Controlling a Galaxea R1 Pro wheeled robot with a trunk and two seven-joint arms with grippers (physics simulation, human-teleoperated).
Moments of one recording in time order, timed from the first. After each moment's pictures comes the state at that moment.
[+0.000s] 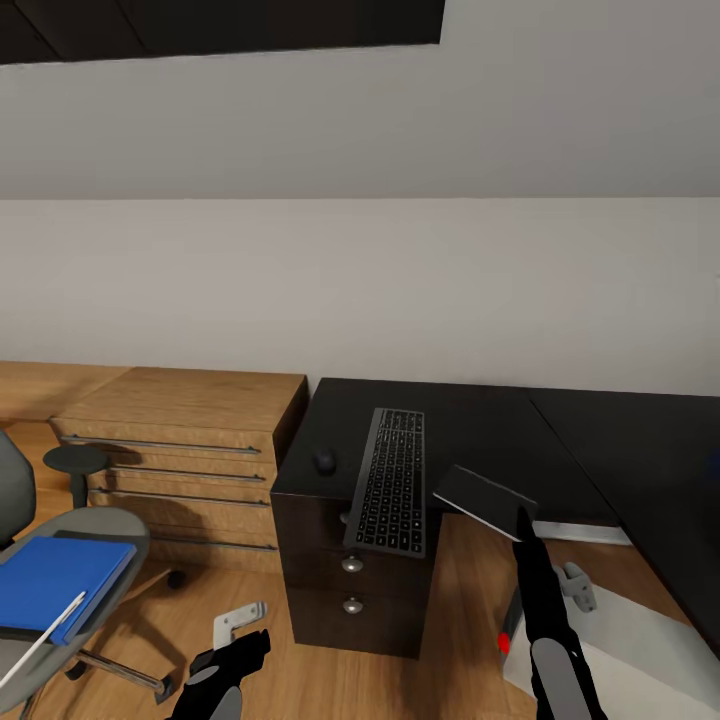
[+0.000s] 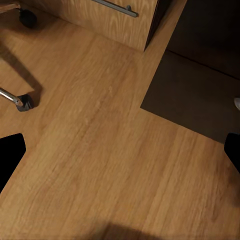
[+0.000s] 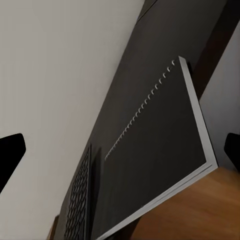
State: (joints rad) left arm -0.19 0.04 -0.31 -1.02 0.56 0.28 0.53; right arm -0.19 0.17 -0.31 -1.21 -0.98 -0.18 0.20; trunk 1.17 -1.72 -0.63
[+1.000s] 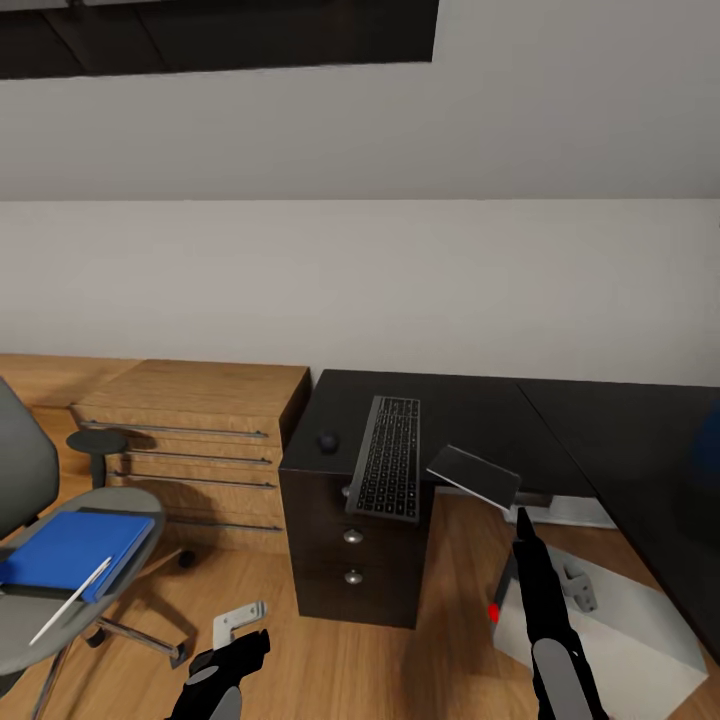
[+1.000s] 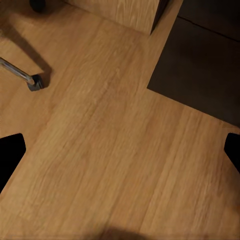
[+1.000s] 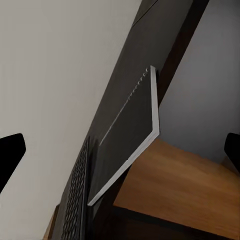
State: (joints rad) left arm -0.19 0.04 -0.31 -1.03 0.56 0.28 0.53; right arm -0.19 0.17 -0.31 -1.21 -0.98 -0.18 0.20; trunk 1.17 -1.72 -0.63
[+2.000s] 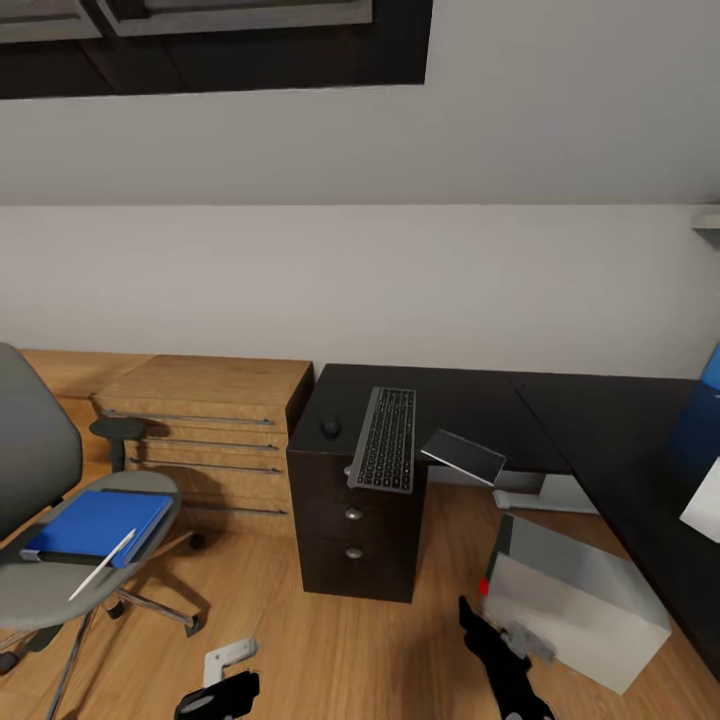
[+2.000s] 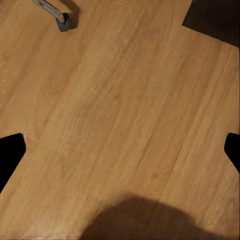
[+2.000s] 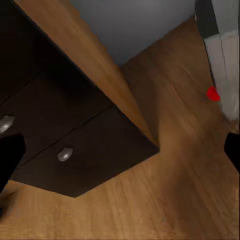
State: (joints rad) left arm -0.19 0.04 -0.31 -0.87 0.57 0.27 0.53; right arm -0.19 0.12 -0.22 -0.79 -0.44 -0.19 0.13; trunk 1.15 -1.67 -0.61
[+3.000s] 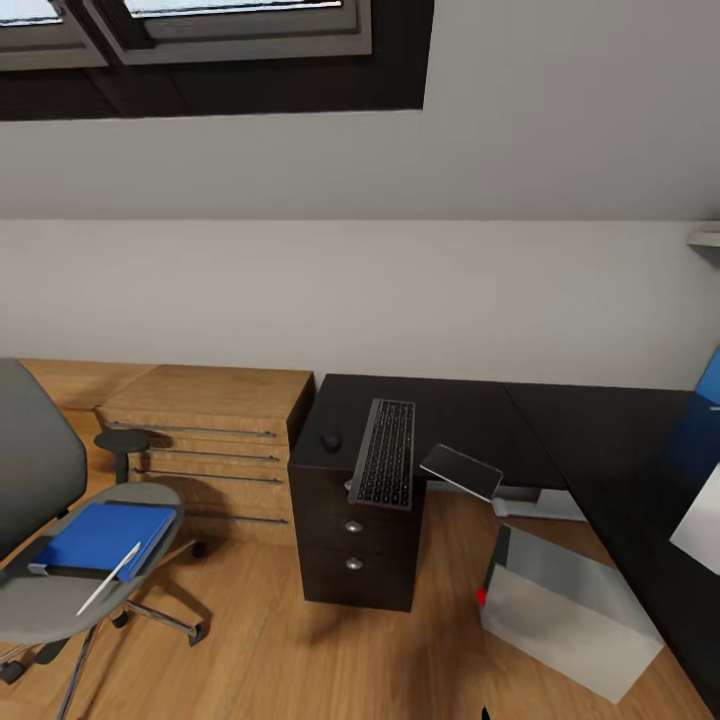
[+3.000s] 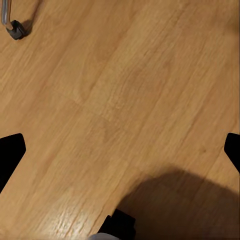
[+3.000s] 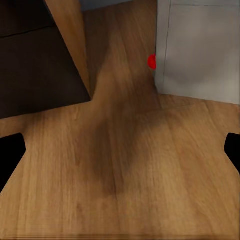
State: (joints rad) left arm -0.19 -0.01 -0.31 -0.33 0.56 -0.19 0.42; right arm -0.19 0.02 -0.22 -0.29 -0.10 -0.53 0.09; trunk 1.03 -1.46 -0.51
